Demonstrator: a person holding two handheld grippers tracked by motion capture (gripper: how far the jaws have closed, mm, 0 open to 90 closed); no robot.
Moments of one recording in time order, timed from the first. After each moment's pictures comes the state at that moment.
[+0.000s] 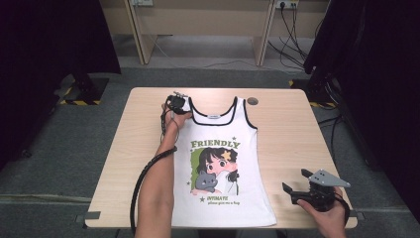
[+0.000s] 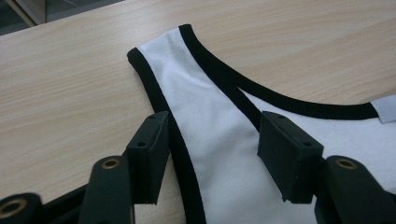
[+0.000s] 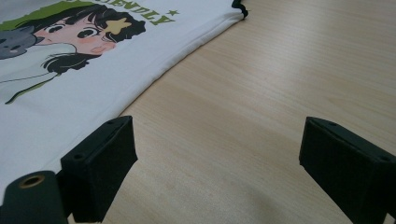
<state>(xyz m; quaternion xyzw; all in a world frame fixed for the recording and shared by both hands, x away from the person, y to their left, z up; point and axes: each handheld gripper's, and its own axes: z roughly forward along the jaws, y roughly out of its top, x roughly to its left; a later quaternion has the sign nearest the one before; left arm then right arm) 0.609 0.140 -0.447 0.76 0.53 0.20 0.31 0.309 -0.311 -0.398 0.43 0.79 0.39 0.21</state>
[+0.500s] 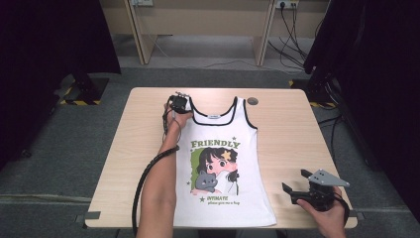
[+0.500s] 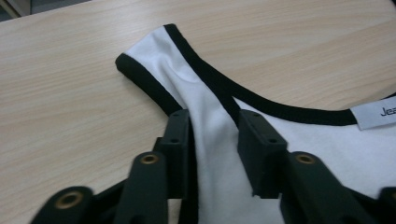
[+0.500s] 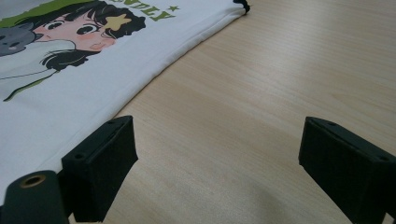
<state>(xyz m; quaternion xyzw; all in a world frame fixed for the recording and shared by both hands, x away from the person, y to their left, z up) 0.611 0.131 -0.444 0.77 0.53 0.18 0.31 0.310 -0.312 -0.401 0.43 0.79 0.39 0.21</state>
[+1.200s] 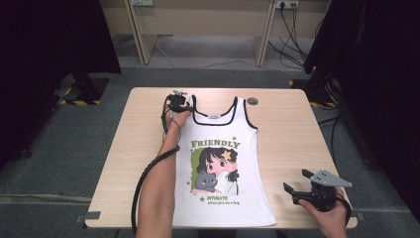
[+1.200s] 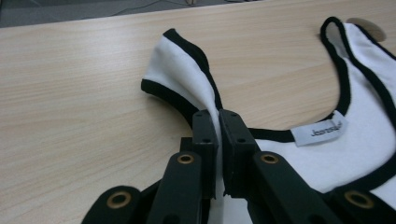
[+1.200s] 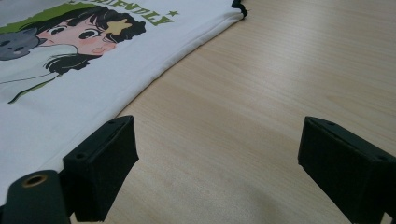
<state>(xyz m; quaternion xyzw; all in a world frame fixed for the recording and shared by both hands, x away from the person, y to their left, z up) 0.586 0.135 -0.422 0.74 0.53 0.16 0.39 0.309 -0.317 -0.399 0.43 0.78 0.40 0.21</state>
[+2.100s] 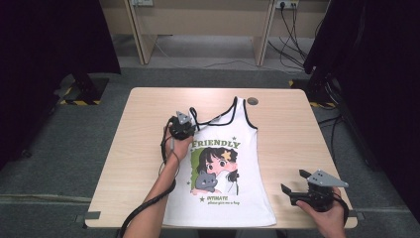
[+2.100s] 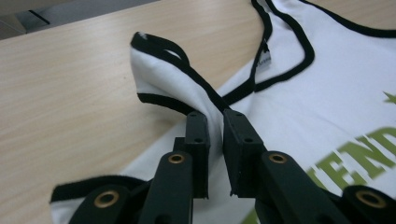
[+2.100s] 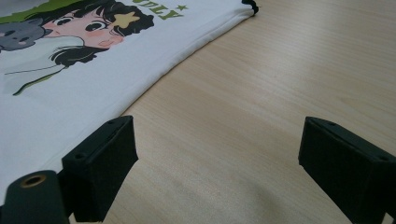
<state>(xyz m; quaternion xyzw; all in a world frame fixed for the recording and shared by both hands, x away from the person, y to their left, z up) 0.489 0.119 -0.430 0.76 0.47 0.22 0.39 0.309 -0.309 -0.401 0.42 0.80 0.39 0.21</state>
